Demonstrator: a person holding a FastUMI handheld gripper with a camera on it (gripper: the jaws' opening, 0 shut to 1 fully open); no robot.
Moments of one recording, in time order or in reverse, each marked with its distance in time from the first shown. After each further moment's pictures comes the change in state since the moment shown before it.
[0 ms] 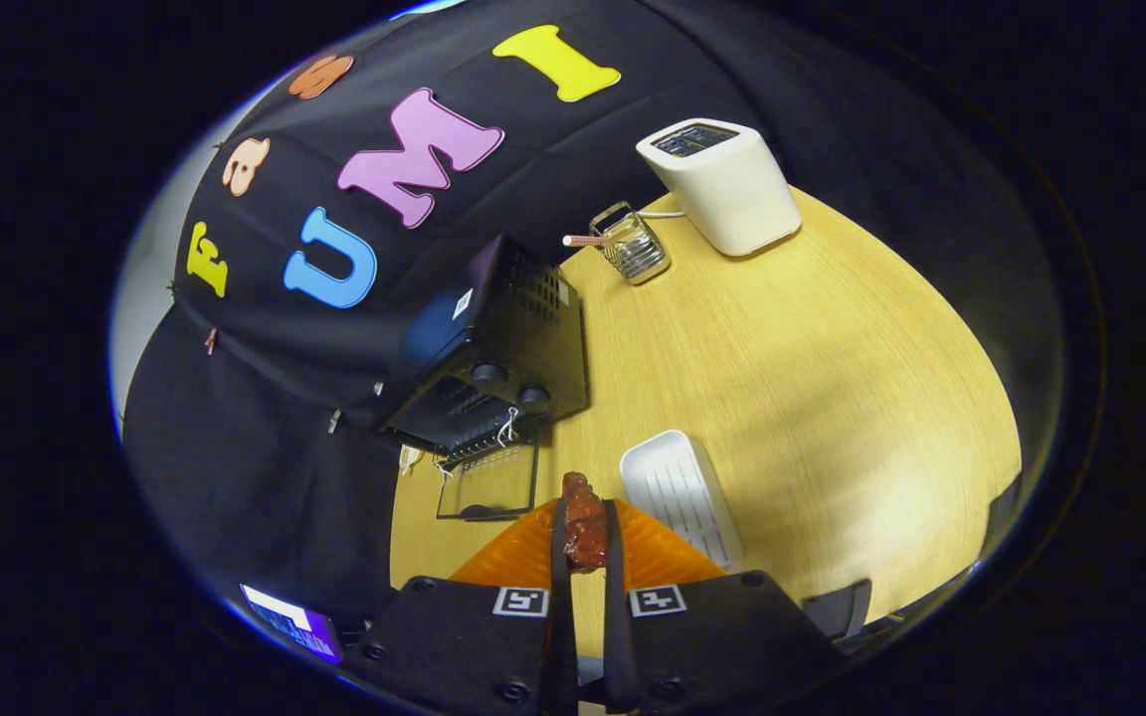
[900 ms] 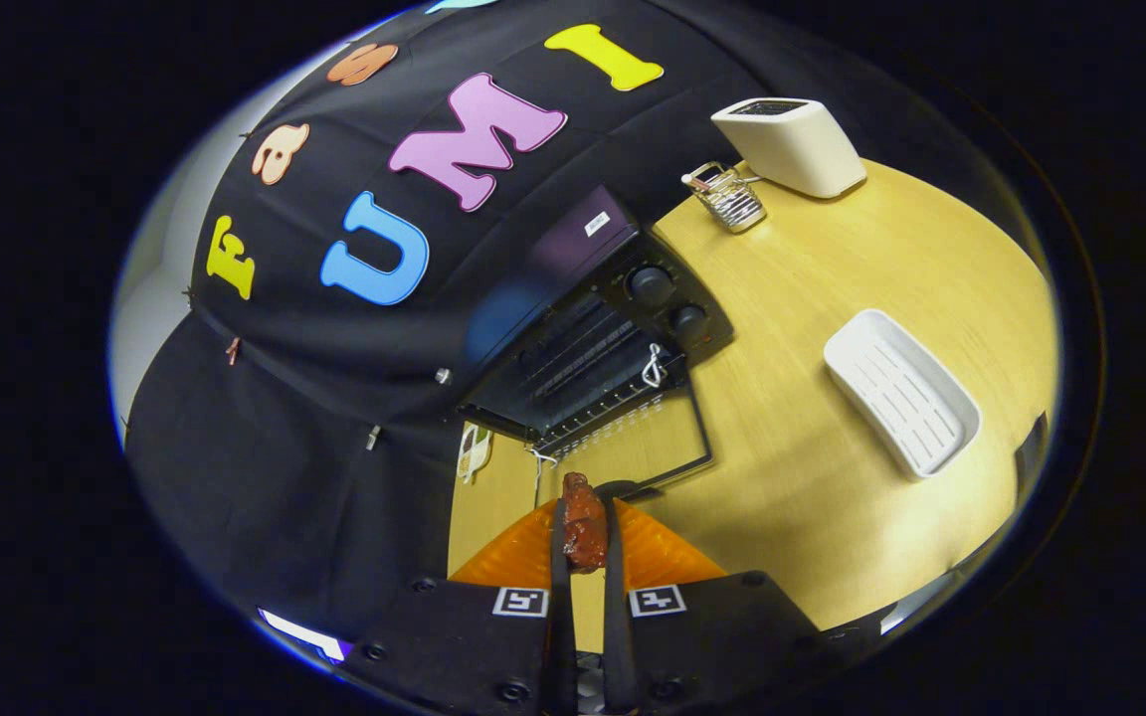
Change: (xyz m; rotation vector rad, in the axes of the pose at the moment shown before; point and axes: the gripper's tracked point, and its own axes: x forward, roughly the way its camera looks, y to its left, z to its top) arm 0.063 0.170 -0.101 0.084 -0.080 0.099
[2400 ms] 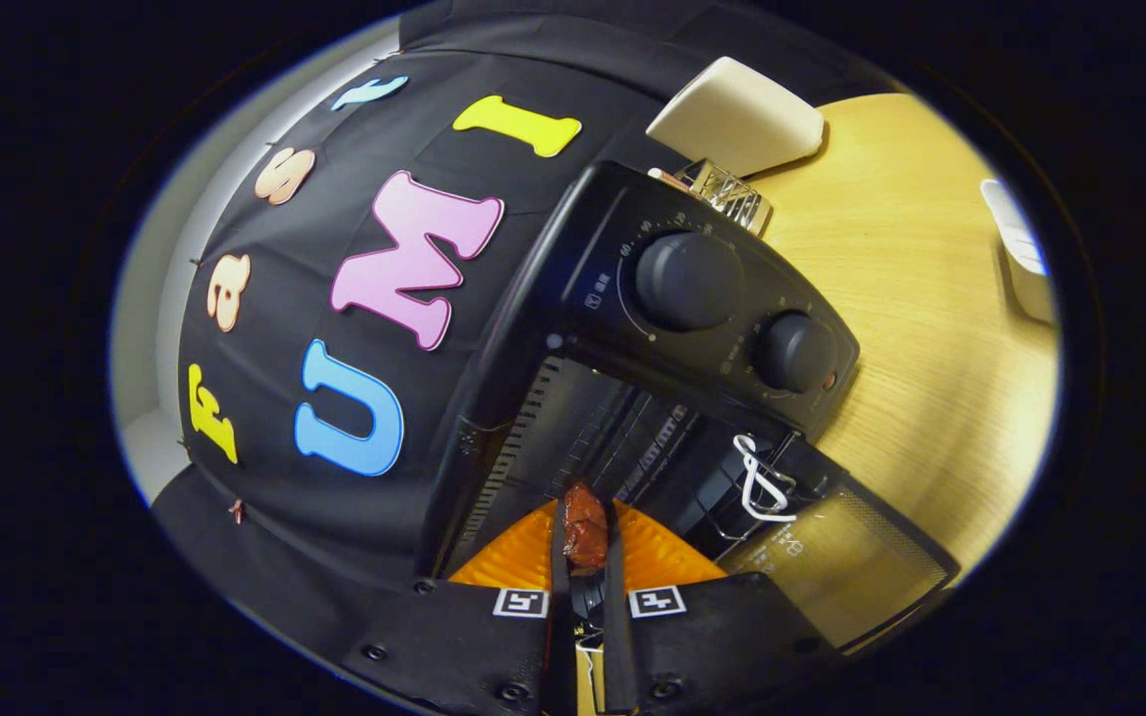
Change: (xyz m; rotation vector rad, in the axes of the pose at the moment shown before) arm 0.211 -0.008 0.085 0.328 -0.466 0.074
